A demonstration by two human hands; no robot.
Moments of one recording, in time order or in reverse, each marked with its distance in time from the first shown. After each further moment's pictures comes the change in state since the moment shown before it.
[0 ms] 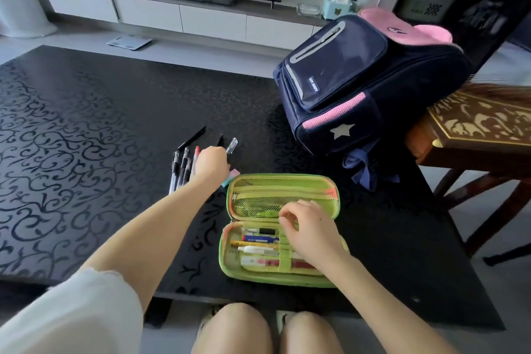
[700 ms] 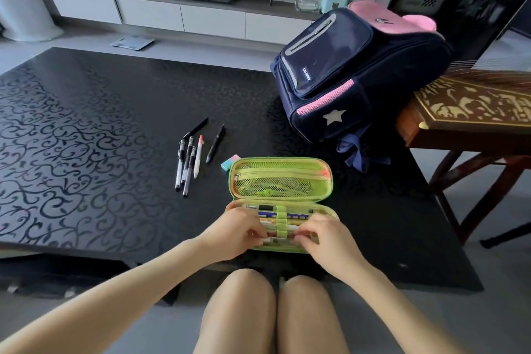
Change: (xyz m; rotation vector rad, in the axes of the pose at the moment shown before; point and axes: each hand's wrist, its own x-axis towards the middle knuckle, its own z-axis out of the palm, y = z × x) left_hand -0.171 0.009 0.015 -0.267 -0.217 0.677; right_hand -0.067 0.026 -0.007 0.033 -0.129 0.042
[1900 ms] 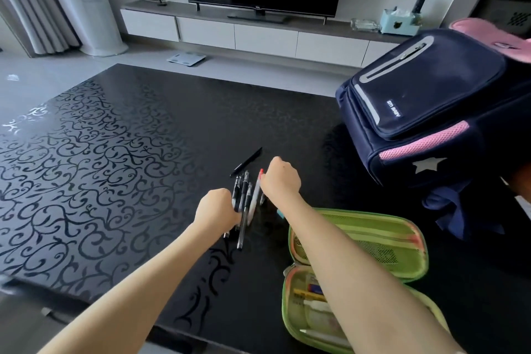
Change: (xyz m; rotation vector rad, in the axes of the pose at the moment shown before) left_hand 0.036 -0.154 -0.081 0.116 0.214 -0.889; right_hand 0.276 -0.140 0.072 -0.016 -0.004 0.274
